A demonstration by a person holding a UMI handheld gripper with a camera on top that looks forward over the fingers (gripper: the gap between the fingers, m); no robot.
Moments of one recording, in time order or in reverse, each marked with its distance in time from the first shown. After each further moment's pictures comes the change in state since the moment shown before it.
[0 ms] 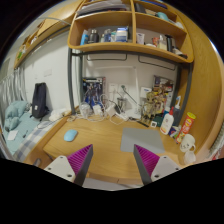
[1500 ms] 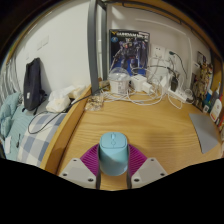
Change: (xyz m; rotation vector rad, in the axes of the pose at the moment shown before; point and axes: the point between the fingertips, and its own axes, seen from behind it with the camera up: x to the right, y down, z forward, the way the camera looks) arm -0.274 0.064 0.311 -0.252 -0.006 0.055
